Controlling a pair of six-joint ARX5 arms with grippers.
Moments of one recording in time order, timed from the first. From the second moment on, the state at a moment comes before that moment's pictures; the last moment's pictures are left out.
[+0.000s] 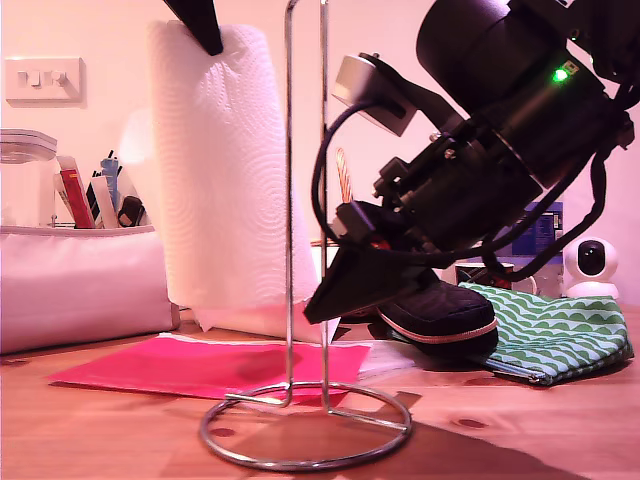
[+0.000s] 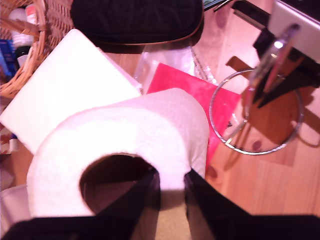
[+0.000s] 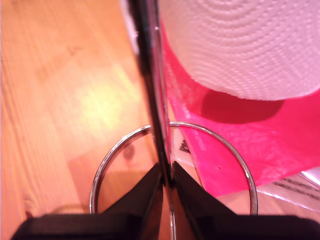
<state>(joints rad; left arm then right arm) -0.65 1.57 1.78 -1.23 0.01 0.71 0.72 1.53 0.65 0.20 -0.30 -0.20</state>
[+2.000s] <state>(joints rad) -0.65 1.46 1.80 -1.29 -0.06 0.68 0.79 1.33 0.65 -0.04 -0.35 -0.15</state>
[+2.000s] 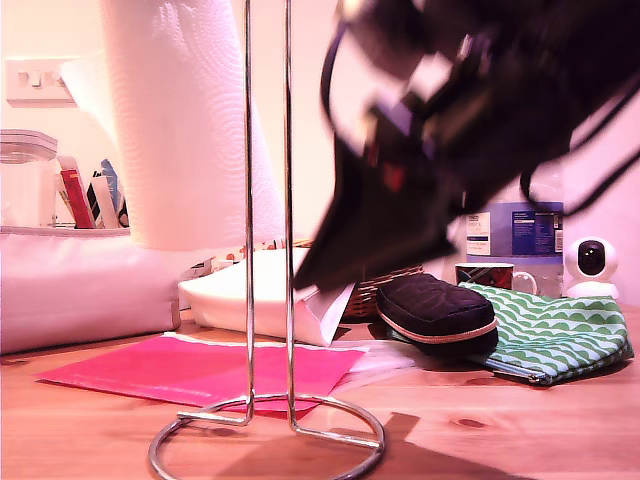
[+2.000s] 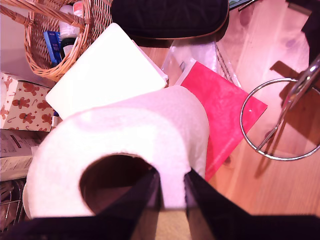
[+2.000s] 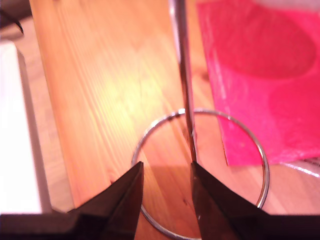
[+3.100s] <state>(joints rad) -0.62 1.46 1.80 -1.31 -0.02 0.66 0.86 1.03 0.12 0.74 -0.10 -0.08</state>
